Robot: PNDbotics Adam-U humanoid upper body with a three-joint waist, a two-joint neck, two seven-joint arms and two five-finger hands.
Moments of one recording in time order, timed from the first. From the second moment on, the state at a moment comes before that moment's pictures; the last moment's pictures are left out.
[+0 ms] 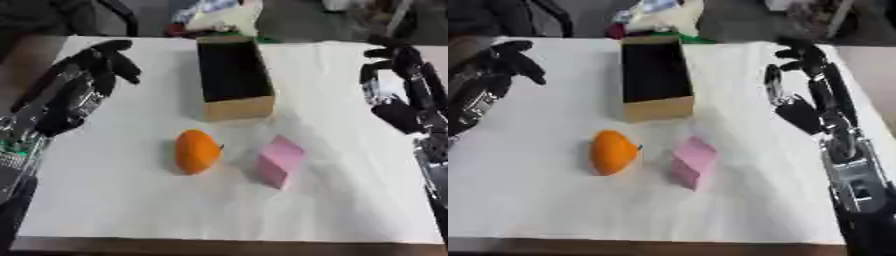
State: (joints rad) left arm -0.43 0.44 -0.06 -1.68 0.01 -0.38 -0.44; right arm -0.45 -0.28 -0.01 -1.55 0.46 -0.36 0.00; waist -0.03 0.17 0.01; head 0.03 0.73
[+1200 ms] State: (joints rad) left arm -0.80 0.69 -0.37 -1.57 -0.39 -0.62 -0.49; right arm -0.45 -0.28 0.00 -1.54 0.46 -0.37 0.01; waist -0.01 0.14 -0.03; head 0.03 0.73
